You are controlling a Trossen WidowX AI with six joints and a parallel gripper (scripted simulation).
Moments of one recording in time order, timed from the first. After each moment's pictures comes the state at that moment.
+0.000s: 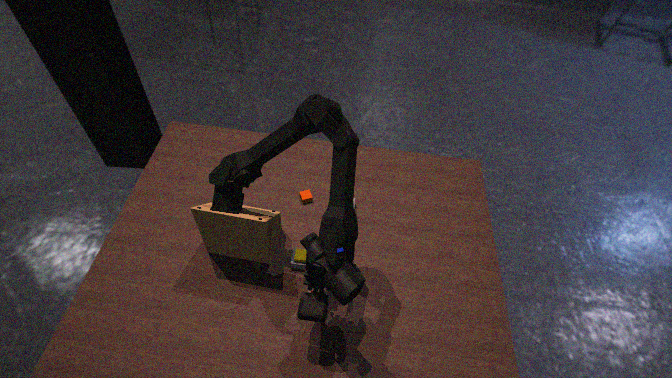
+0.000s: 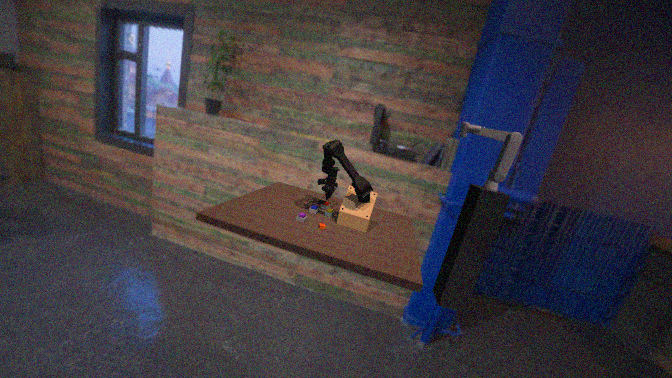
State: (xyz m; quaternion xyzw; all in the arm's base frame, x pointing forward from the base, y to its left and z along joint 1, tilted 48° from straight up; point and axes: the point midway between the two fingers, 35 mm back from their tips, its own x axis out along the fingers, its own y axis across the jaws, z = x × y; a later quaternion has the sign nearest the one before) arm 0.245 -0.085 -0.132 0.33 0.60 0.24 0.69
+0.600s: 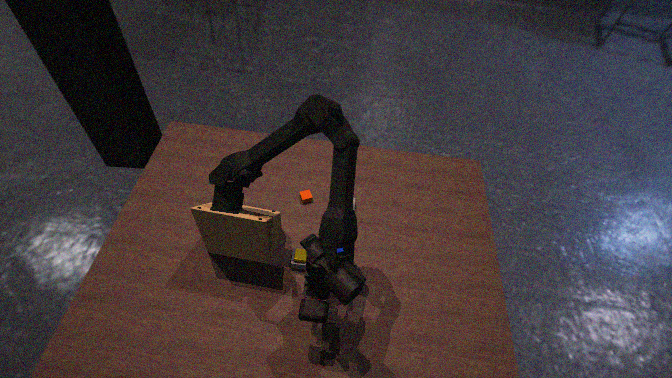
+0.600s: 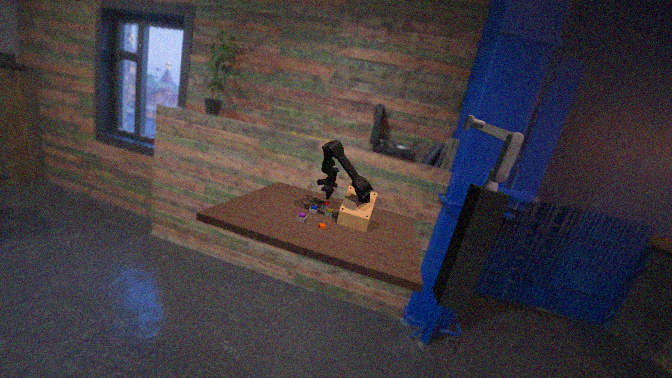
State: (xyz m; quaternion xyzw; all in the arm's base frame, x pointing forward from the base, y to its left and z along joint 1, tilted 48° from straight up) arm 0.247 -0.083 -0.136 0.33 0.60 0.23 0.69
